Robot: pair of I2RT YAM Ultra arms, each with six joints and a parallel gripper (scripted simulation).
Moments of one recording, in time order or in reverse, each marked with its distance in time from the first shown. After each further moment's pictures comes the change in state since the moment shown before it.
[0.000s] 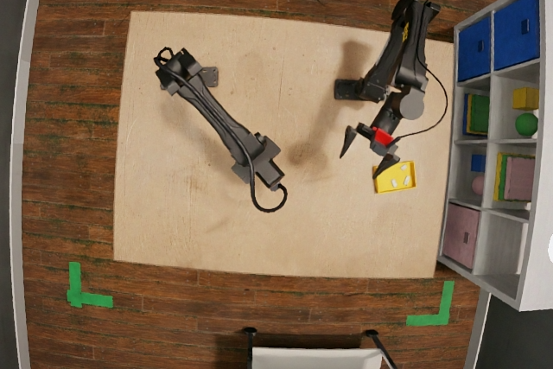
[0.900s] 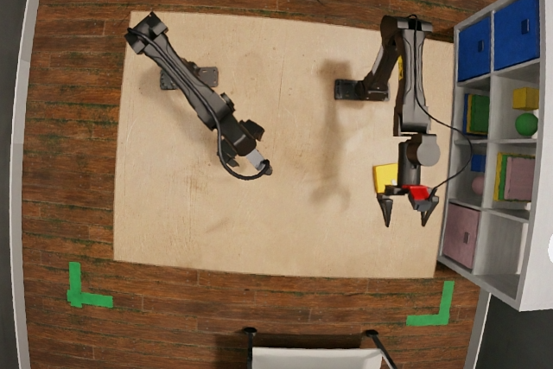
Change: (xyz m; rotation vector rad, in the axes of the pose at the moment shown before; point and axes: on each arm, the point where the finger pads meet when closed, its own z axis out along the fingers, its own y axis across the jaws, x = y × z) left arm -0.037 0.172 0.054 -0.514 -0.140 -0.072; right arm 0.040 -0.001 -0.035 0.063 -0.341 -0.112
